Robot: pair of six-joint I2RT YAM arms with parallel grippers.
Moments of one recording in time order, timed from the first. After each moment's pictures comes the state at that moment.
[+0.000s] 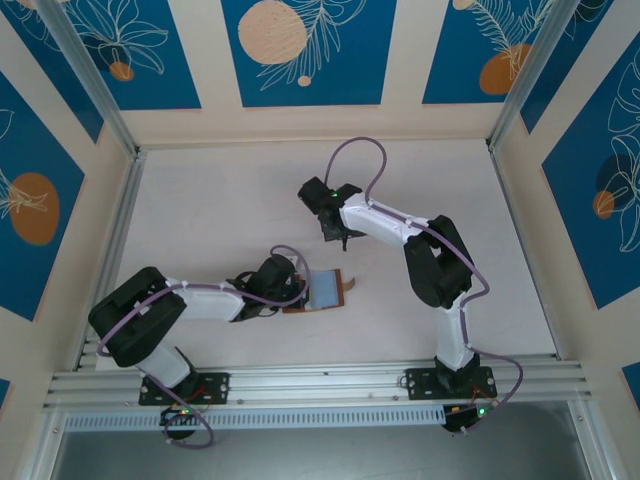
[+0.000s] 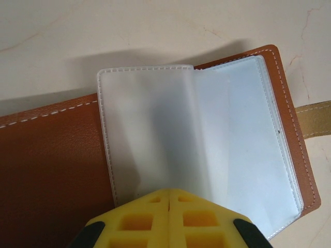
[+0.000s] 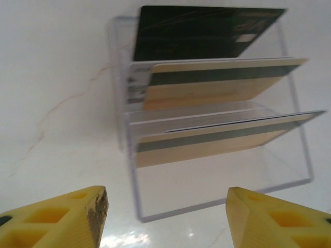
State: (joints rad) left arm -0.82 1.57 0.55 0.18 0.11 -0.73; right arm 0.70 2.03 1.62 -0.95 0.49 0.57
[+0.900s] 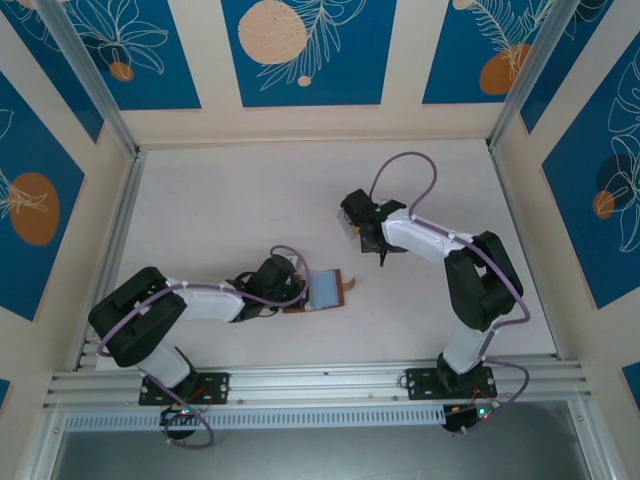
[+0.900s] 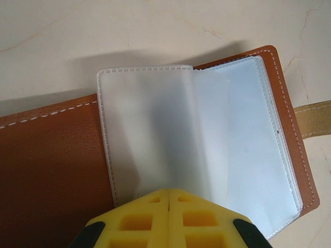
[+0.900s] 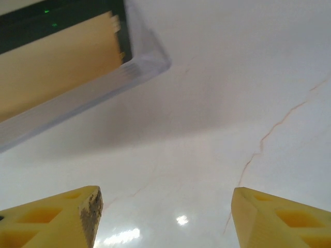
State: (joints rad) left arm -0.82 1.57 0.55 0.19 0.11 -0.73; right arm 0.58 1.73 1.20 -0.82 0.48 0.57
